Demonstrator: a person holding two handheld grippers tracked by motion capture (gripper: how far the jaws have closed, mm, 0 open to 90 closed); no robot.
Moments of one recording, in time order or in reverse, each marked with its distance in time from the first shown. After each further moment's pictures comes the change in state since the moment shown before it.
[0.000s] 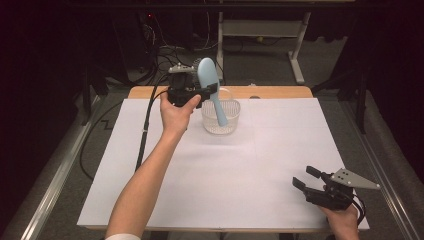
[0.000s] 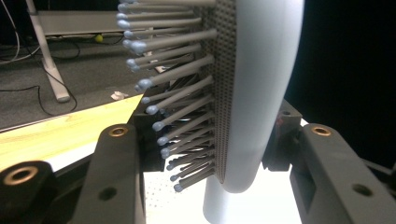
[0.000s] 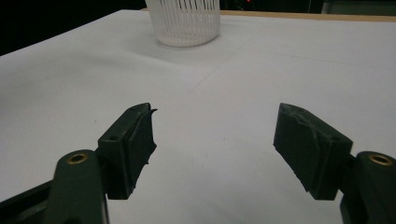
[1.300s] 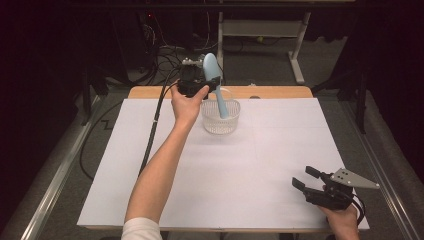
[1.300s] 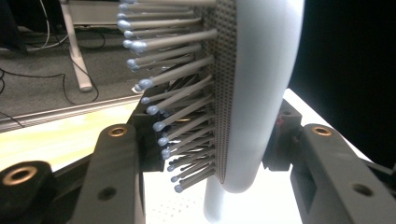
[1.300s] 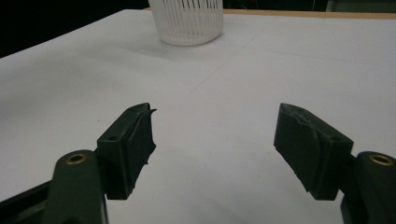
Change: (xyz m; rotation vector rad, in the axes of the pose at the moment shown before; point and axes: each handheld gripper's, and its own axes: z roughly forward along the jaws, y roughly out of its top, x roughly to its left) left arm 0.017 0.009 0.047 0.027 0.098 -0.053; right arm 0.000 0.000 0.001 0.004 0.015 0.009
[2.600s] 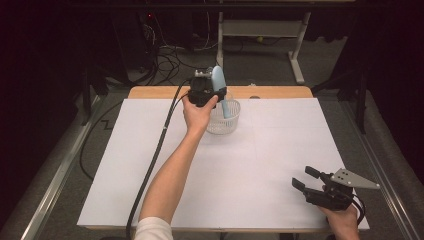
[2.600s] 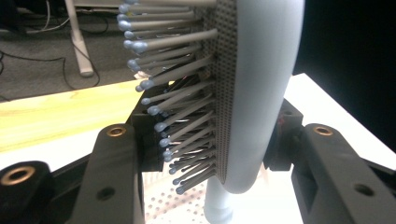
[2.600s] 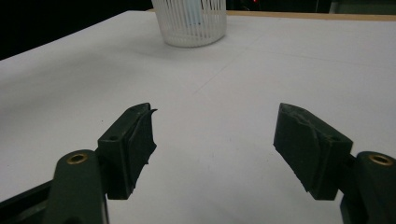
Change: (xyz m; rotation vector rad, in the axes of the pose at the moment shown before) left arm -0.002 -0.032 0.041 0.035 0.035 -0.026; right arm 0.000 0.000 0.000 -0.006 0.011 -0.005
